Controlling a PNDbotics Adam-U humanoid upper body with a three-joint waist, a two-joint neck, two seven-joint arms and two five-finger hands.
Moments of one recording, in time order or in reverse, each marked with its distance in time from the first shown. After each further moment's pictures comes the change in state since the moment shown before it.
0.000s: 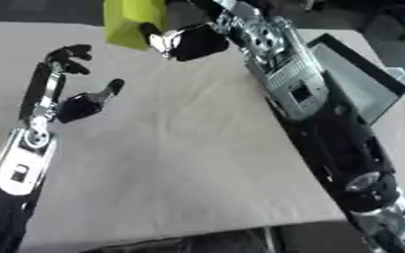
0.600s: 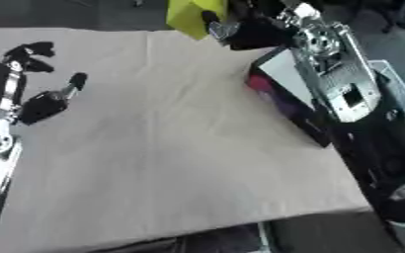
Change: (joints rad) left arm 0.017 0.079 0.018 -0.046 0.052 -0.008 0.016; right arm 0.170 -0.151 -0.141 -0.038 -0.107 0.042 -0.093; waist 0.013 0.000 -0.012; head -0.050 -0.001
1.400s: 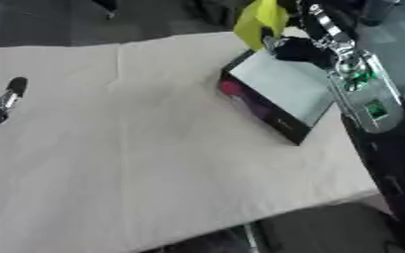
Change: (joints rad) left arm 0.027 0.052 0.023 -0.074 0.068 0.009 0.038; right arm 0.179 -0.116 -0.188 0.133 -0.015 0.008 -0.201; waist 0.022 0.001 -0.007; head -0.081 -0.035
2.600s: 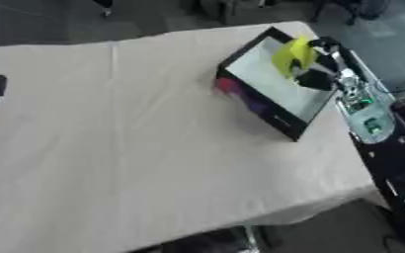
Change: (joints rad) left arm 0.021 -0.001 0.002 -0.030 0.051 -0.008 -0.005; right arm 0.018 -0.004 -0.031 0.323 0.268 -0.169 -0.042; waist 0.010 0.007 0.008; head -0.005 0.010
